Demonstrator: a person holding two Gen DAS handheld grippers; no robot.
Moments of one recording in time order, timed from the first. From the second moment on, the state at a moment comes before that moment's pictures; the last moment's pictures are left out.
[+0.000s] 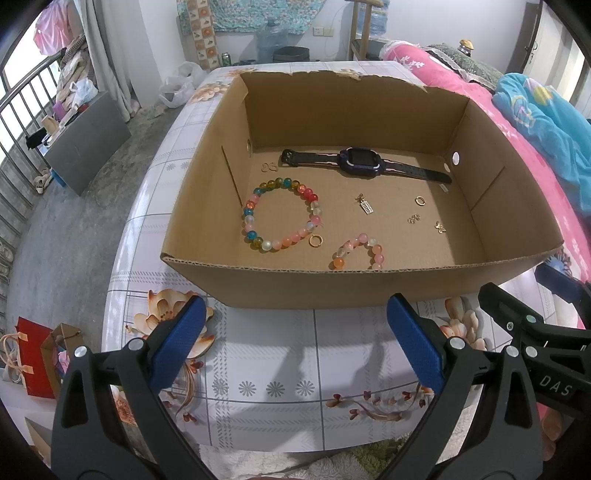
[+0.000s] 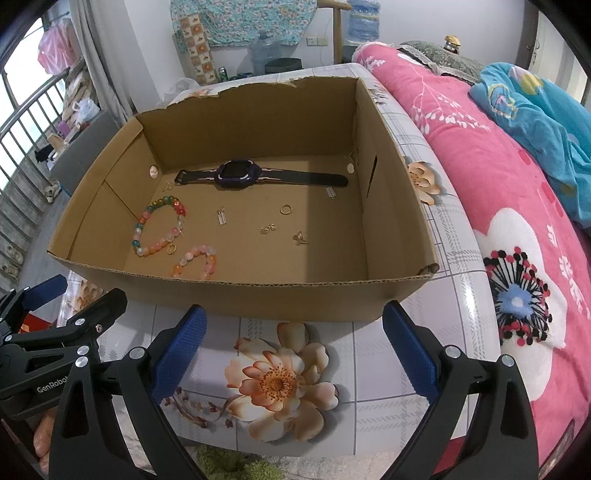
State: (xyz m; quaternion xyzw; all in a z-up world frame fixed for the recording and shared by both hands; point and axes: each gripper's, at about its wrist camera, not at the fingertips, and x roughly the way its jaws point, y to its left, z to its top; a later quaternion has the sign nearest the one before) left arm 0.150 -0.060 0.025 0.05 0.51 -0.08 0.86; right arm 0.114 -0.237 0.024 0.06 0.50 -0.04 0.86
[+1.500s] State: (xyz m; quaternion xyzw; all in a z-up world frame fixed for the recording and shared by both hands) left arm 0.149 -0.063 0.024 0.05 0.51 -0.08 0.86; right arm 0.111 -0.242 0.025 0.07 0.50 -0.04 0.86
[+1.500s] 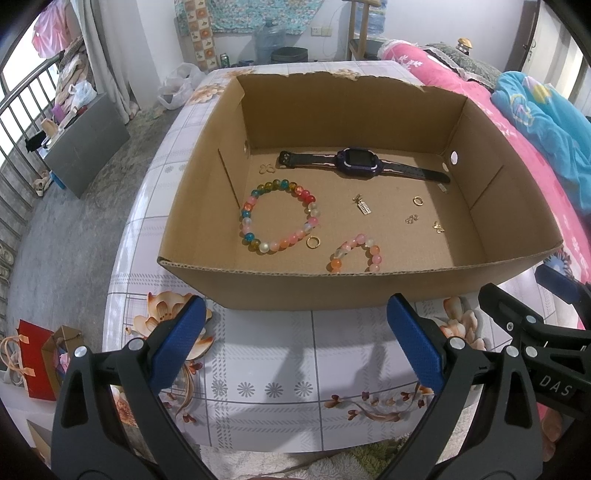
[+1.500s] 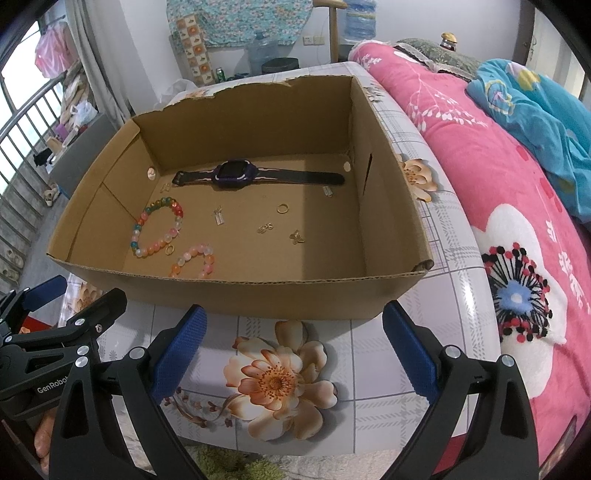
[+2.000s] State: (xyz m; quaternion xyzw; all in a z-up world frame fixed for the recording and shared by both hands) left arm 0.149 -0.064 0.024 0.05 0.51 -0.08 0.86; right arm 0.111 -0.243 0.025 0.07 0.50 -0.04 0.86
